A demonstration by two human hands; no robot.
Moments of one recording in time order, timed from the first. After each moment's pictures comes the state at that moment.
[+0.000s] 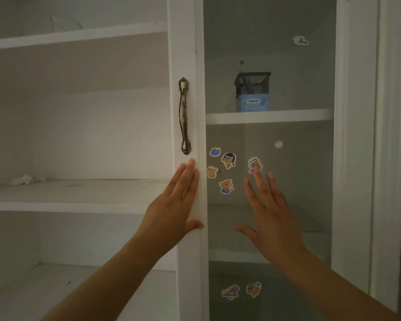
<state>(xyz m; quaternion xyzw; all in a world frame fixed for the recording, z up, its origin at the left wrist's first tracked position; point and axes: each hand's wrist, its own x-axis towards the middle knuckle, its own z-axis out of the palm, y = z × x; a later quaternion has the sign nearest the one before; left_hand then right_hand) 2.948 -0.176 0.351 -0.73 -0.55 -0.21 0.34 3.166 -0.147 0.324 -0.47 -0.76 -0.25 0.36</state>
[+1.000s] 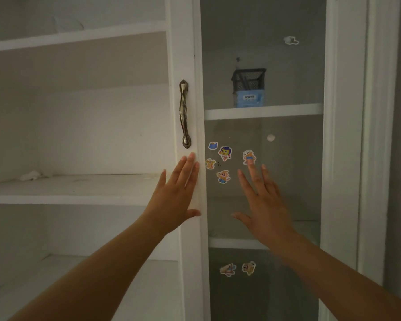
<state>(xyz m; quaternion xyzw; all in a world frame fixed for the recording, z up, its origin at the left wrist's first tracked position) 2.948 -0.171 0.360 -0.70 -0.58 -0.11 0.40 3.167 -0.146 0.331 -0.50 -0.77 -0.23 0.32</state>
